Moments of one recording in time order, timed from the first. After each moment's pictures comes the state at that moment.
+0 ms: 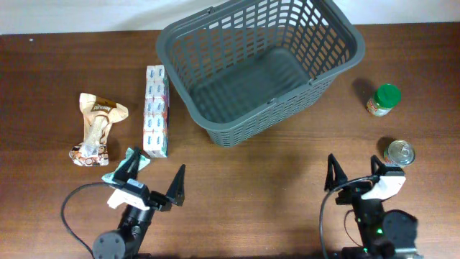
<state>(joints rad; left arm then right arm) -0.04 0.01 0.03 0.17 0.36 -0.17 0.01 0.04 0.26 -0.34 -0.05 0.22</state>
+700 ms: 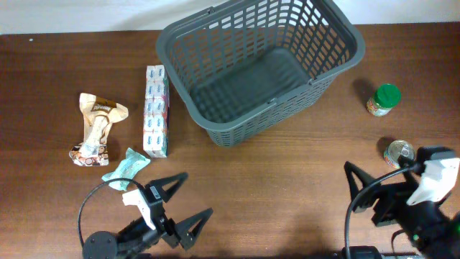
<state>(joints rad) -0.04 0.01 0.26 -0.21 0.92 -0.43 0.01 0.62 1.33 -1.14 -0.23 0.13</state>
